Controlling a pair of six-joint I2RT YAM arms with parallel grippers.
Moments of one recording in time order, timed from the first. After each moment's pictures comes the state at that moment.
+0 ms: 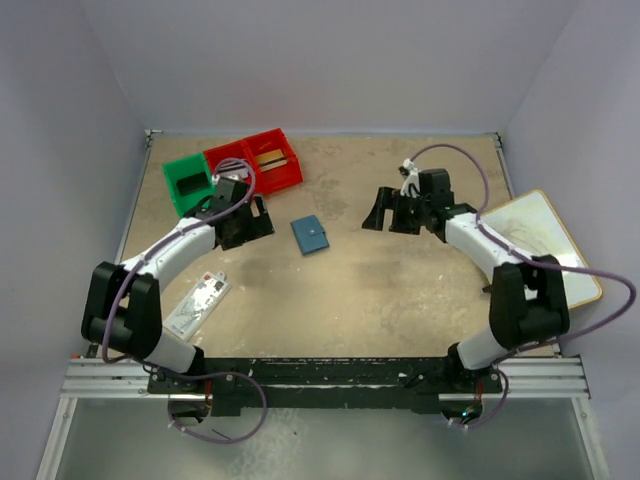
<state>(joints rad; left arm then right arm) -0.31 1.45 0.99 -0.47 -0.08 -0.62 0.20 1.49 0.97 -0.26 -0.41 0.33</state>
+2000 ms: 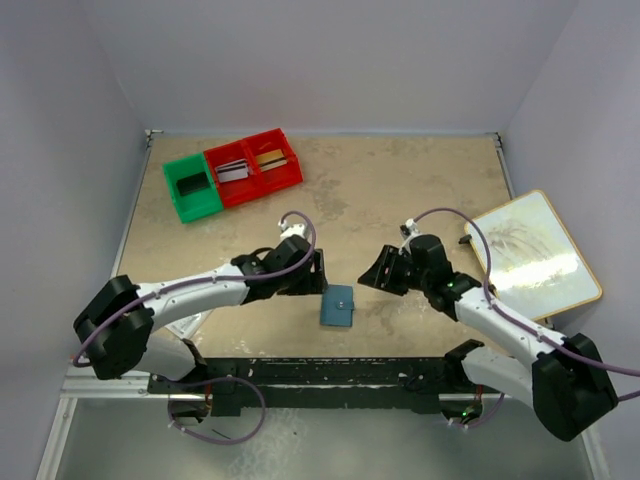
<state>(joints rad) -0.91 1.40 0.77 -0.26 -0.11 -0.87 0.49 1.05 0.43 -0.09 -0.29 0.78</state>
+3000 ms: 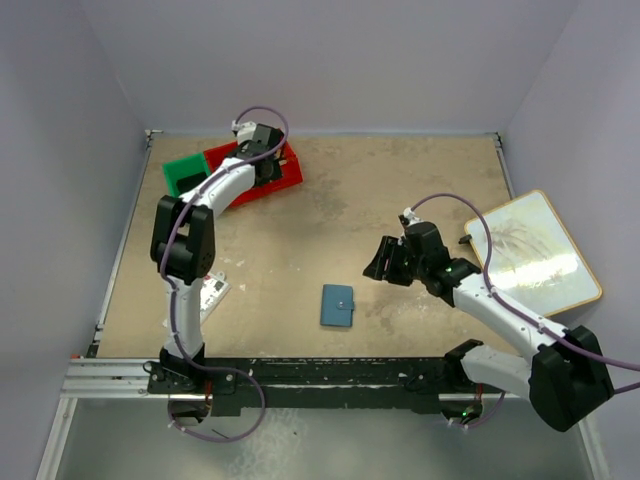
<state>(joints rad) -0.35 2.09 1.72 -0.56 -0.54 -0.61 0.49 1.10 0.61 -0.29 -0.15 0.66</state>
